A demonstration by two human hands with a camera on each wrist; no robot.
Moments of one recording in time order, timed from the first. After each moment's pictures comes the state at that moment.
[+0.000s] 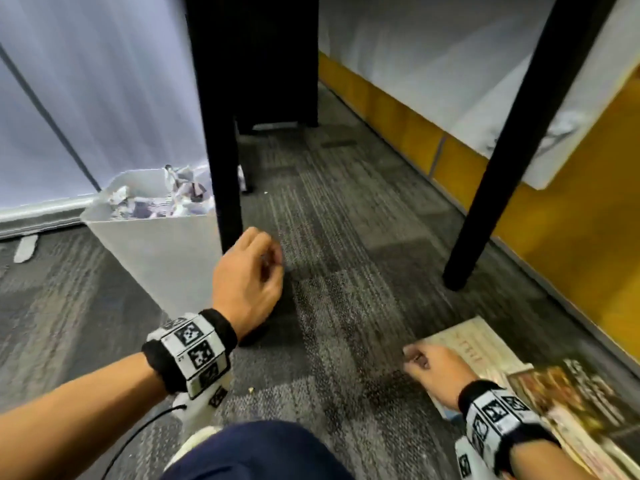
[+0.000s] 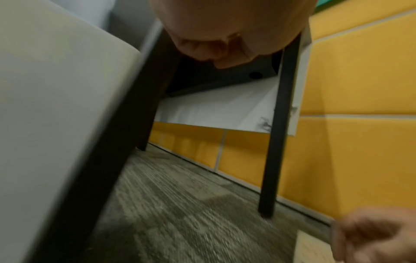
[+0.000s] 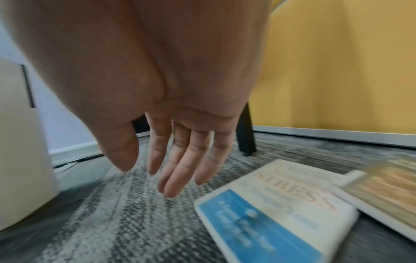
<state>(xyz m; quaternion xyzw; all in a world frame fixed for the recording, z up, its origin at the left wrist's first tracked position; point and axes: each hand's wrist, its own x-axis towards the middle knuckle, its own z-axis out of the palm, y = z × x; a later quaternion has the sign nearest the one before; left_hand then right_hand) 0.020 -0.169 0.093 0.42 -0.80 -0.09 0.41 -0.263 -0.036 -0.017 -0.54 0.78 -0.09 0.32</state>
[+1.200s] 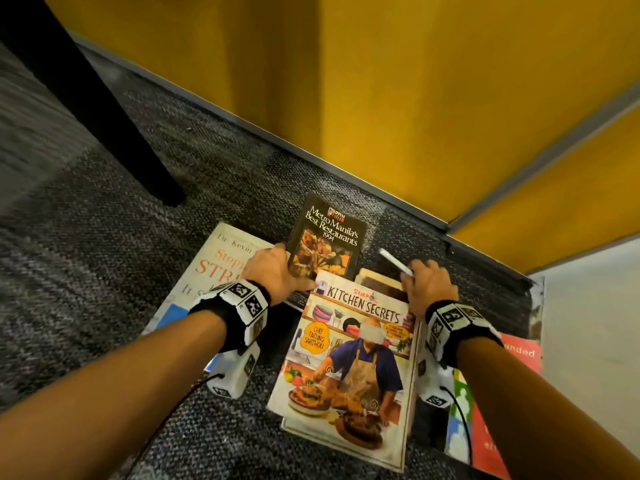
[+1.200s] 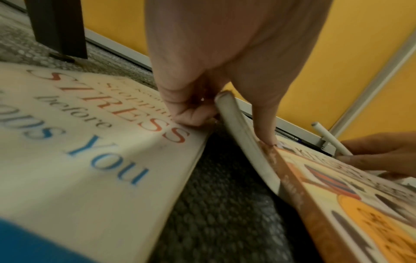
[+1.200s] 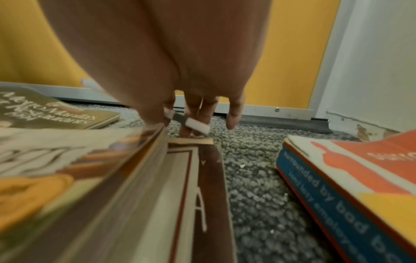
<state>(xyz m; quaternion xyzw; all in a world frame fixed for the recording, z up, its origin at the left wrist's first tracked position) -0.407 -0.053 -0.119 0.25 -0.90 -0.32 -0.16 -0.501 0.196 -0.106 -0.04 0.98 -0.02 0.17</state>
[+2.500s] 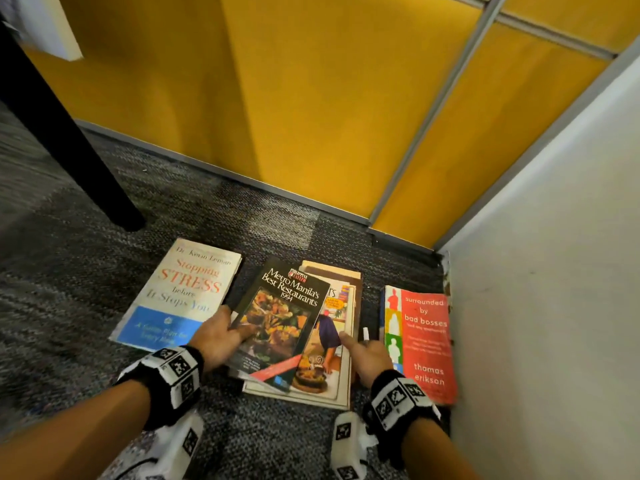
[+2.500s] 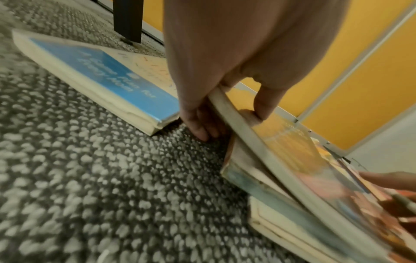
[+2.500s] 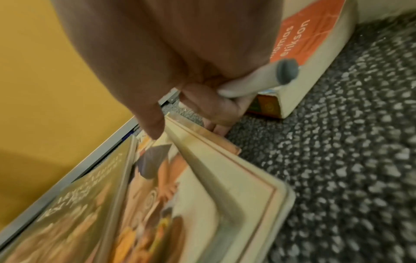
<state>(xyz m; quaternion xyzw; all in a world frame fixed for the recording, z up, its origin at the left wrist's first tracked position) -0.285 -0.008 -0.105 0.24 -0.84 -0.46 -0.16 -0.333 0.252 -0.112 0.24 0.85 -0.40 0.26</state>
